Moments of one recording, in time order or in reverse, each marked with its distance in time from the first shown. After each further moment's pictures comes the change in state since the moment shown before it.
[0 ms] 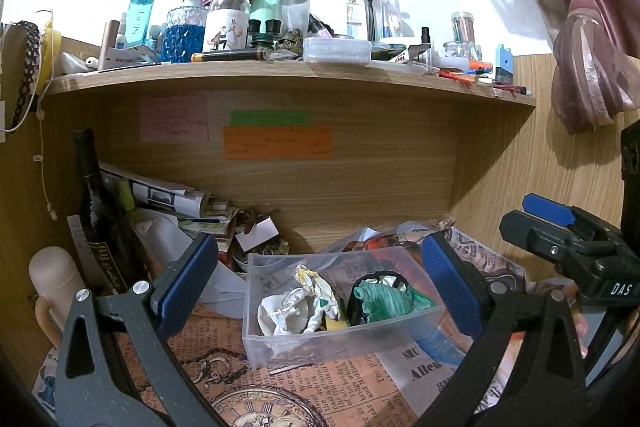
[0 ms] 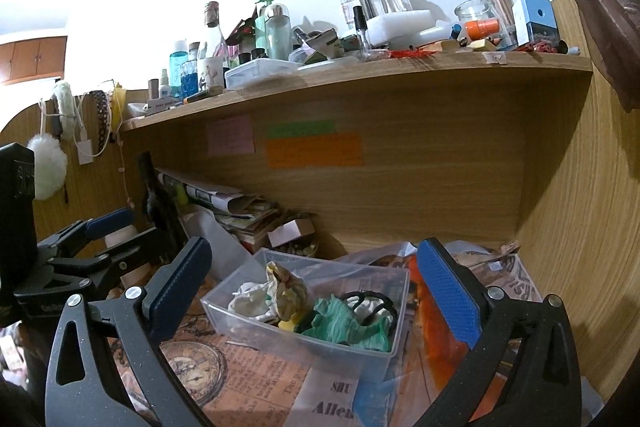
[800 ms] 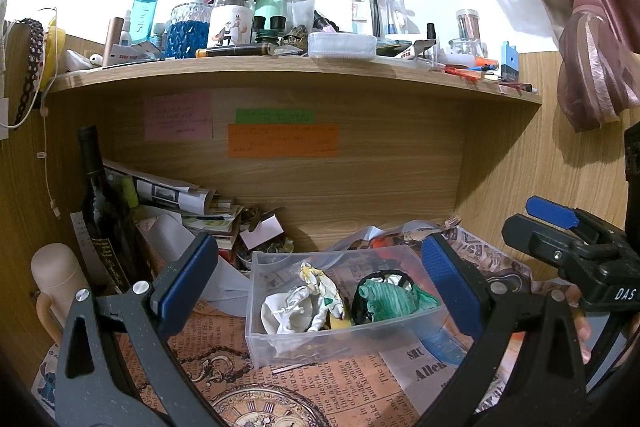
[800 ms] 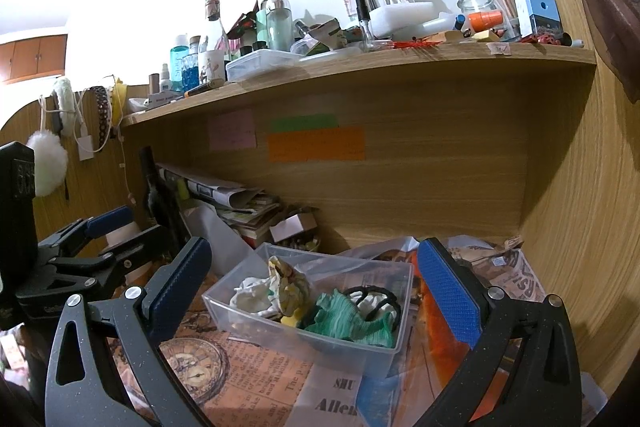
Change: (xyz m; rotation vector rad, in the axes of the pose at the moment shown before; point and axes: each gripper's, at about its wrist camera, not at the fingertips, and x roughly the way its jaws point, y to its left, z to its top) left arm 0.004 0.005 -0.004 -0.002 0.002 0.005; right arm 0.003 0.002 -0.002 0.002 0.020 0.003
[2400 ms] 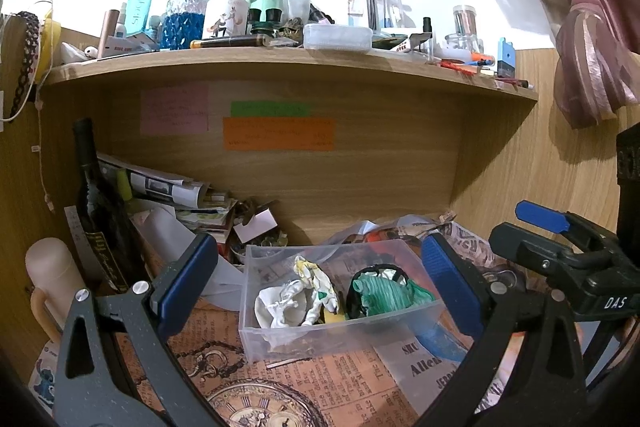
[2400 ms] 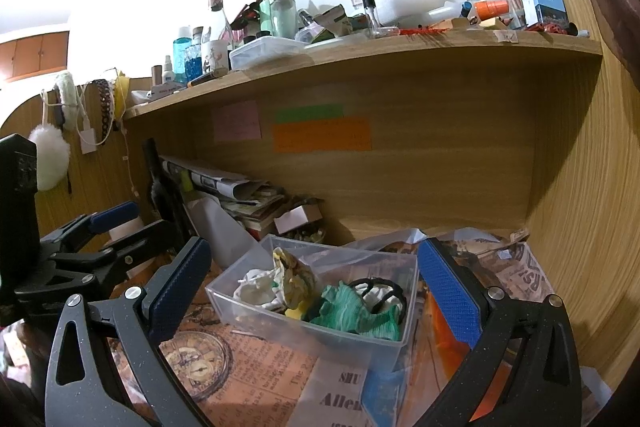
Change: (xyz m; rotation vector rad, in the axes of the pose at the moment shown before) left arm 0.004 0.005 -0.004 0.007 0.023 -0.046; right arm 0.005 -0.003 -0.005 -0.001 0.031 0.029
